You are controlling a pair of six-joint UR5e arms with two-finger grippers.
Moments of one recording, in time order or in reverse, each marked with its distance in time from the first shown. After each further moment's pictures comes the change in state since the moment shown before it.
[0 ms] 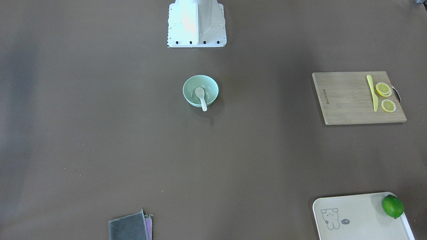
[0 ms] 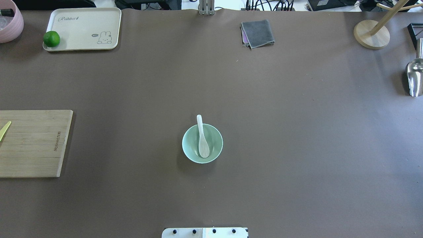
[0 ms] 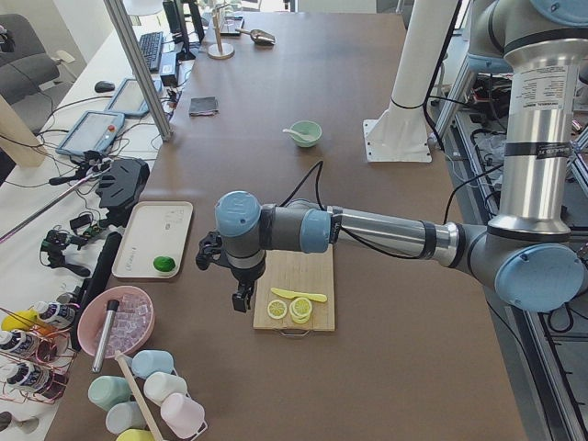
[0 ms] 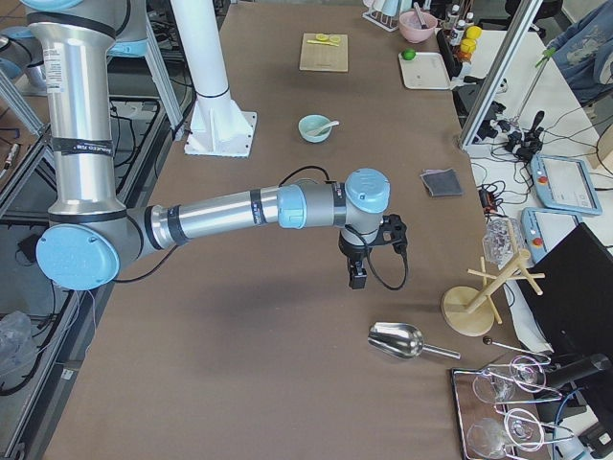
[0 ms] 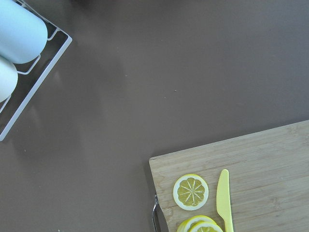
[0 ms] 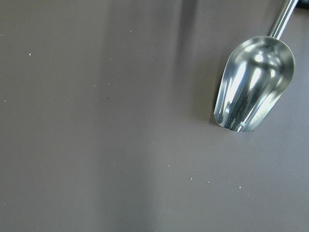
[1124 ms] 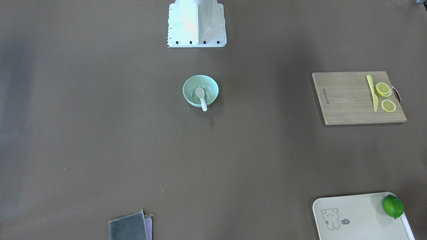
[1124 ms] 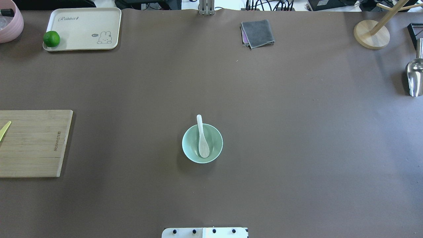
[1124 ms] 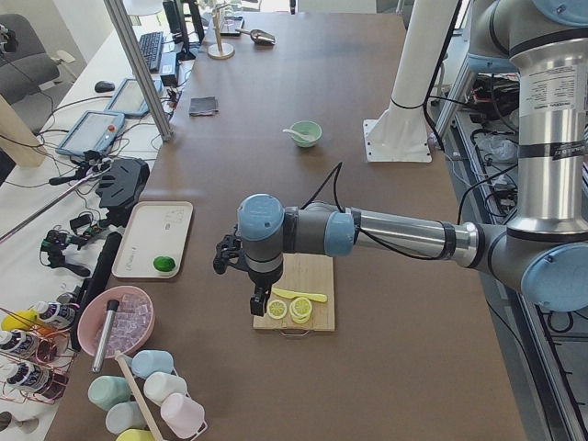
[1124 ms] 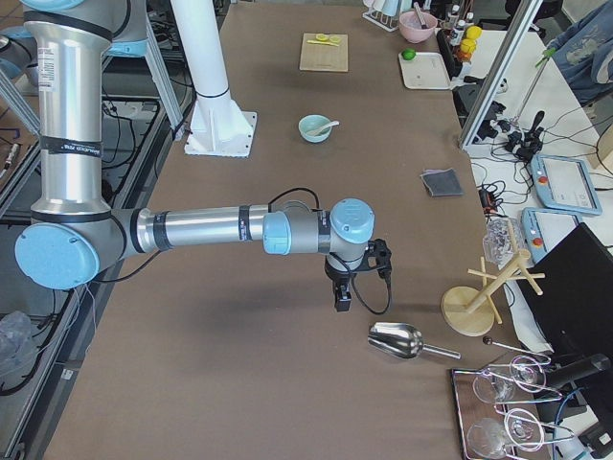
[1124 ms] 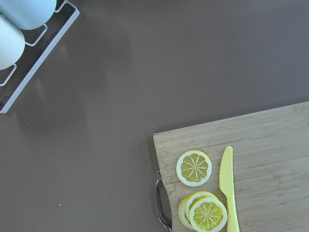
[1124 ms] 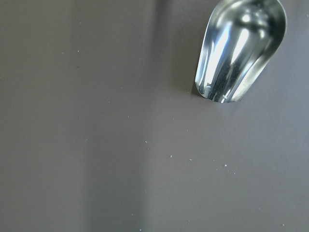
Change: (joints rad) left arm -0.019 0.089 -0.079 -0.008 0.000 0.001; right arm -0.002 -0.096 -0.055 0.123 0.006 -0.018
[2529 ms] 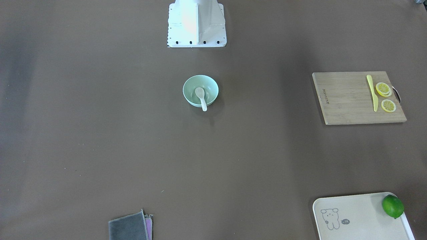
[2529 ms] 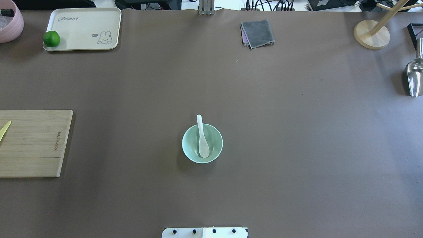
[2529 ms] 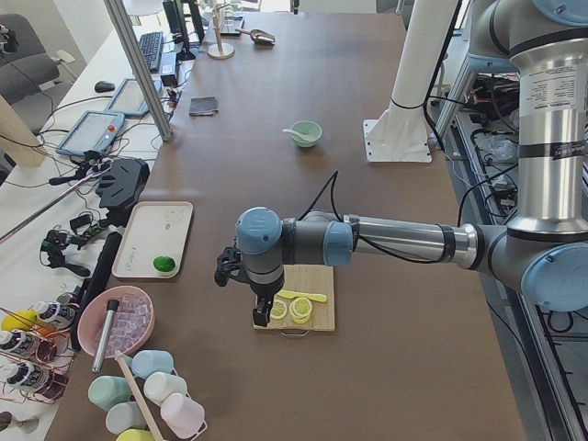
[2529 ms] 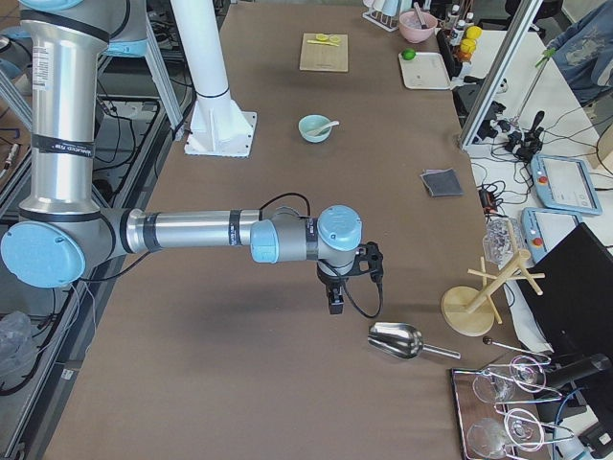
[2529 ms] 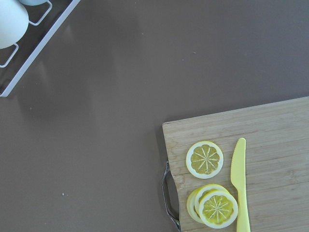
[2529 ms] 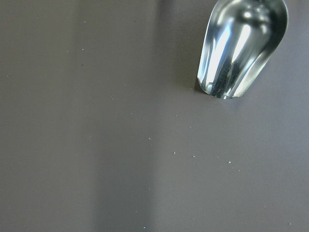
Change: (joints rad) left arm 0.000 -0.001 0.047 -0.001 0.001 0.005; right arm 0.012 -0.031 0.013 0.043 0.040 0.015
